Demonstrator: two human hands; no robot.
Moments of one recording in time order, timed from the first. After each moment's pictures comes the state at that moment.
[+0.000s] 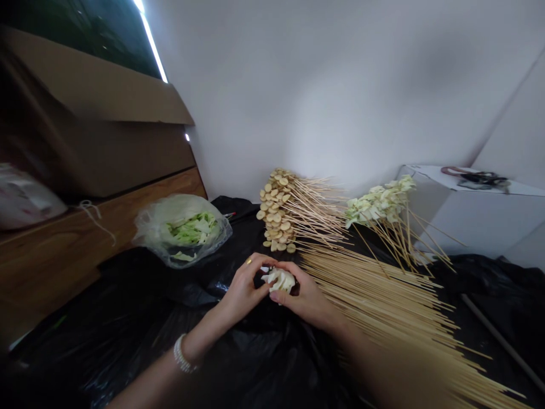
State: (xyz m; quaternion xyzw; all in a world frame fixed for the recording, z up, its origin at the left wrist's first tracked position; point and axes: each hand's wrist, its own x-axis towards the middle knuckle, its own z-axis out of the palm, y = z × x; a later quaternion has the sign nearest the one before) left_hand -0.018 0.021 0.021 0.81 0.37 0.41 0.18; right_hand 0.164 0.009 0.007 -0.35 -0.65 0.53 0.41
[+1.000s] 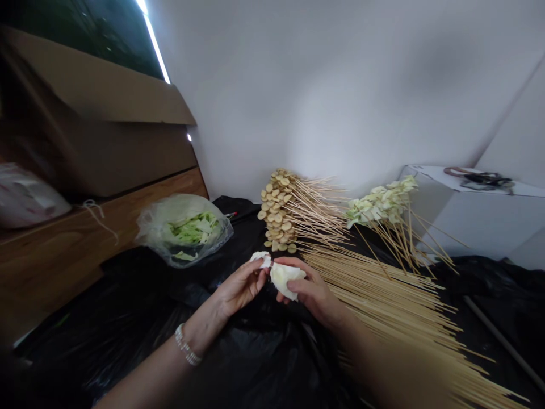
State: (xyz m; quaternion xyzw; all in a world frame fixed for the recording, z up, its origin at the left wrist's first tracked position) left_hand -0.017 0.036 0.029 0.21 0.31 0.49 0.79; right_hand 0.170 0.004 0.025 -0.28 -0.51 0.68 0.44
